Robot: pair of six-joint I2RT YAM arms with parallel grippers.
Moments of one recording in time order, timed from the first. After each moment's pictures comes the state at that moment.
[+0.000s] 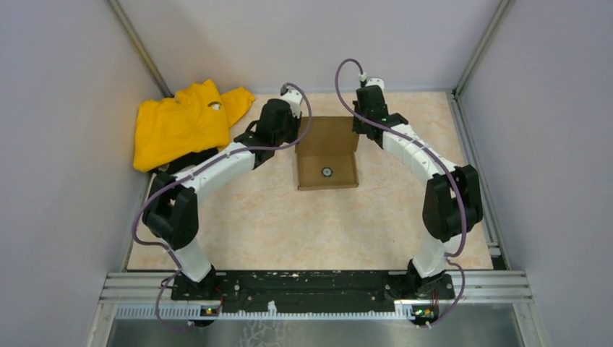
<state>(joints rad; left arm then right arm) -0.61 1.73 1.35 -0.05 -0.18 -0.09 0.39 1.73 1.45 -0.37 0.24 0.29</state>
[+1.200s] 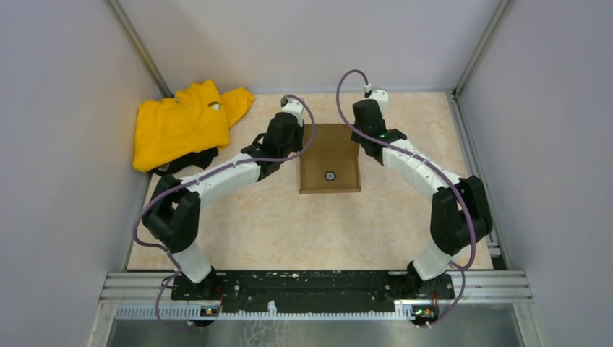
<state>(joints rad) -0.69 1.71 1.23 0.06 -0.34 -0.20 0.45 1.62 1.26 -0.25 0.39 0.42</state>
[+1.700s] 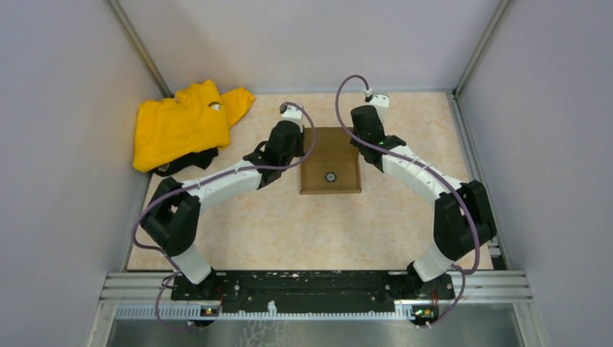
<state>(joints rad) -0.73 1.69 1.16 0.14 -0.42 -0.24 0.48 1.58 1.19 -0.20 0.46 0.45</state>
